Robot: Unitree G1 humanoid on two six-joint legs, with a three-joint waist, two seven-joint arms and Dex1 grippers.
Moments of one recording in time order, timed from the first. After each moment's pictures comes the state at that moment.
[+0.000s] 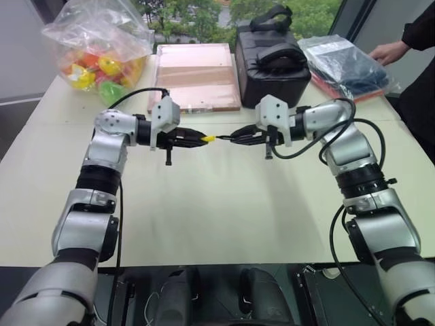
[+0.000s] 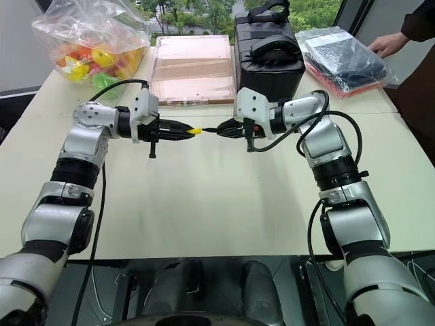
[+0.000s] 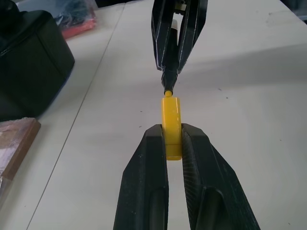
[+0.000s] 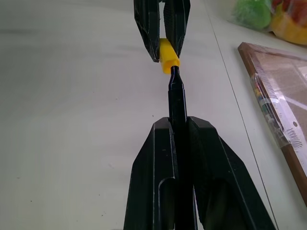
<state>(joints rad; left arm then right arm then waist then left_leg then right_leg) -0.96 0.47 -0.07 0.66 -0.14 -0.08 -1.43 -0.95 -0.54 0.22 0.38 0.08 0.10 1.27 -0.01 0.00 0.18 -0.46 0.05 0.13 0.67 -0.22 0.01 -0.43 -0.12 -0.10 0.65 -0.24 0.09</state>
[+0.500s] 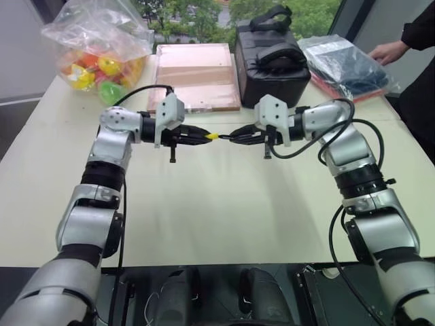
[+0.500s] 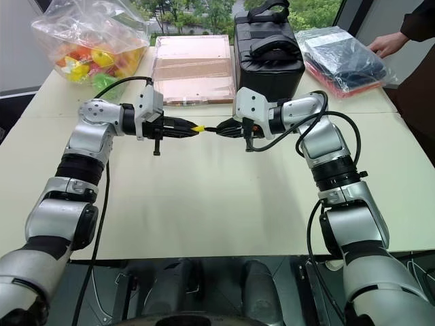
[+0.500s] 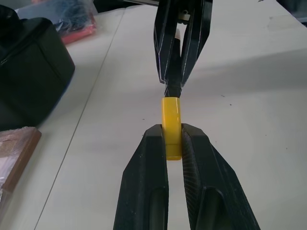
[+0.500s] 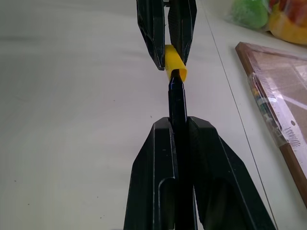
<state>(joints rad) -1.00 0.45 -0.08 0.71 -0.14 -0.10 -1.43 -0.95 -0.53 0.22 0.38 0.08 0.10 1.26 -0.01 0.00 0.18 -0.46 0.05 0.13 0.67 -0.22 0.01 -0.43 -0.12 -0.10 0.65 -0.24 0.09</state>
